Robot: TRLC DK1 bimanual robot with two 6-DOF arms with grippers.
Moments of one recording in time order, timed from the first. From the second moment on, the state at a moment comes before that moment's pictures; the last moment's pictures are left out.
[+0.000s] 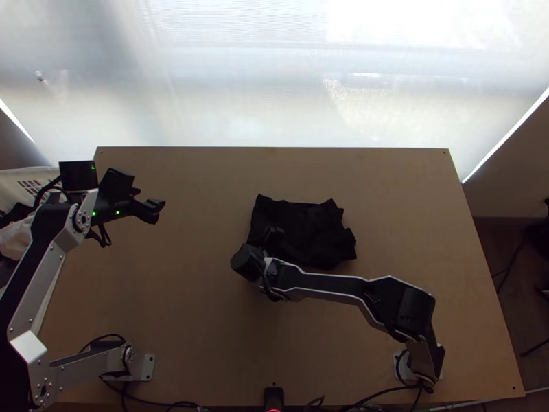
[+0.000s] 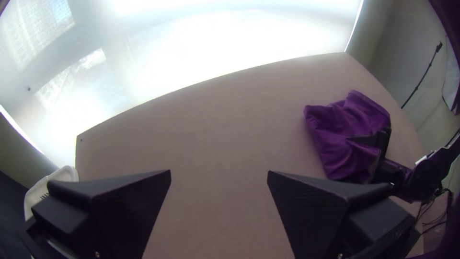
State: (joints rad) left arm 0.06 1.29 1.16 -0.63 0.30 0.38; right arm 1.13 2.06 1.24 0.01 0.75 -0.34
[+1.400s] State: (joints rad) left arm 0.21 1.27 1.24 -0.73 0.32 0.42; right arm 0.94 1.99 1.42 0.29 0.74 -0.75
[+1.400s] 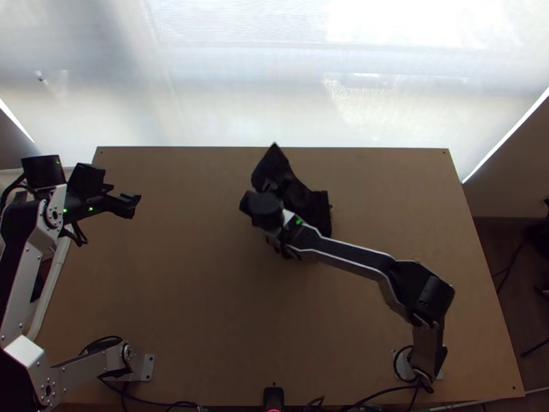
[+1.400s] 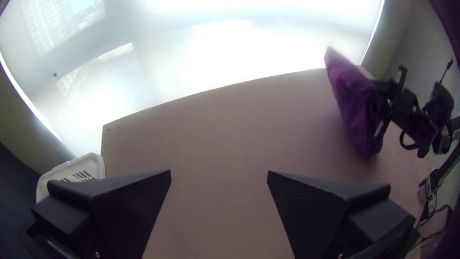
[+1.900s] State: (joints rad) left arm 0.20 1.20 1.22 -0.82 0.29 0.37; right arm 0.74 1.87 1.52 0.31 0.57 -0.72
